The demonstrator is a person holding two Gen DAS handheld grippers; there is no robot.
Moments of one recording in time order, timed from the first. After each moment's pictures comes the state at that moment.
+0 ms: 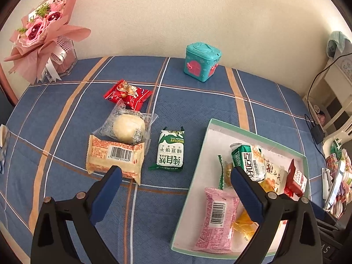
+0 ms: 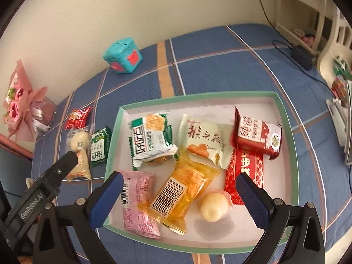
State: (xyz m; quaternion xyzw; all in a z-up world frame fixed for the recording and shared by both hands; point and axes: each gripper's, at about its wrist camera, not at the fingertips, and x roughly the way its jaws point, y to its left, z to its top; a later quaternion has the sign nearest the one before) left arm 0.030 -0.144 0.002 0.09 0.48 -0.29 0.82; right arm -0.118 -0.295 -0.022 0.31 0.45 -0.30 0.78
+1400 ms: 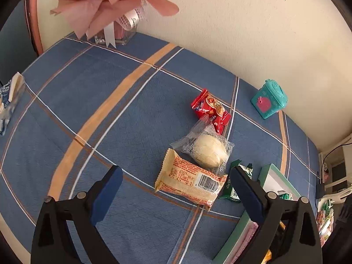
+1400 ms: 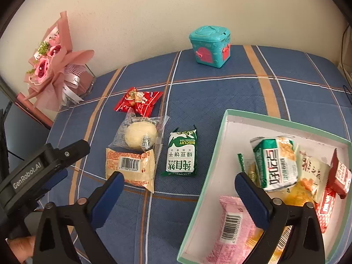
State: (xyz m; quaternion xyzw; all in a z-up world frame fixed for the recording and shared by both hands) left arm 0.139 -0.042 -0.019 -0.05 0.54 -0.19 0.82; right arm 0.018 -0.213 -0.035 0.25 0.46 -0.20 0.83
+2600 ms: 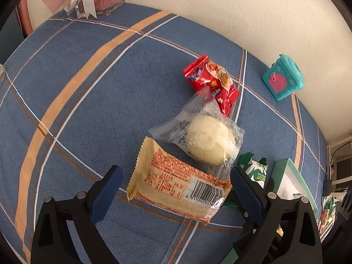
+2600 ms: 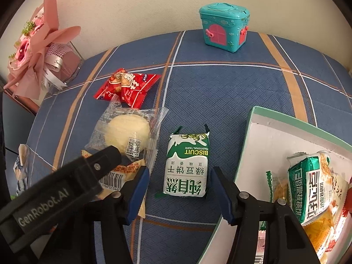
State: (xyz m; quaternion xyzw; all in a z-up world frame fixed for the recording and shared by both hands) left arm 0.159 -0.081 -0.079 -0.04 0.60 -0.19 0.78; right arm 0.067 -0.215 -0.086 0.22 0.50 -0.20 0.81
